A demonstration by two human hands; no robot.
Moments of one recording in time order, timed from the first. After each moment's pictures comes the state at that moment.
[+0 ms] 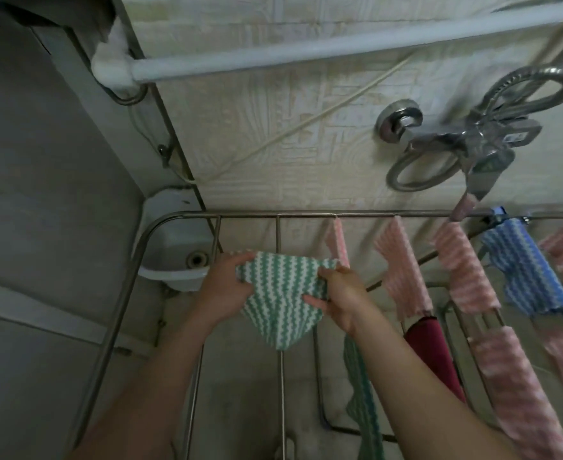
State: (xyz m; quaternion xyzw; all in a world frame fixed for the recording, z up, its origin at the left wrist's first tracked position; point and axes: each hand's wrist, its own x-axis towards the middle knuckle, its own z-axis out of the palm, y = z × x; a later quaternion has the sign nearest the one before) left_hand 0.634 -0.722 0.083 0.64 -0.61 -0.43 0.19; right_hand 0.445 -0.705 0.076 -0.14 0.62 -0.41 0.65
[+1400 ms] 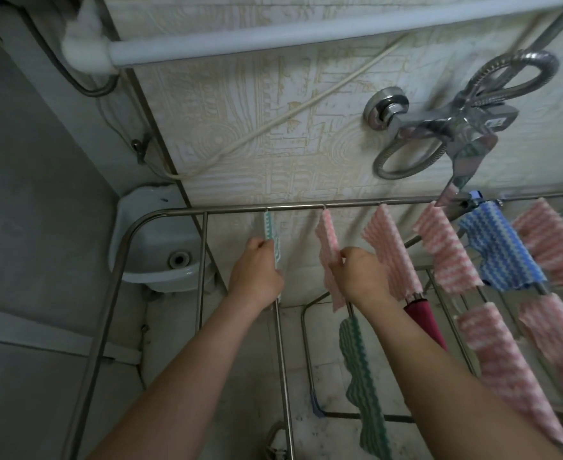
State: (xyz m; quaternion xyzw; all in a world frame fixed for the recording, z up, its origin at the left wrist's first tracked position) left_hand 0.586 -0.736 0.067 0.62 -0.74 -0.25 0.10; right_hand 0.414 -0.710 0.061 -0.52 0.82 -0.10 0.21
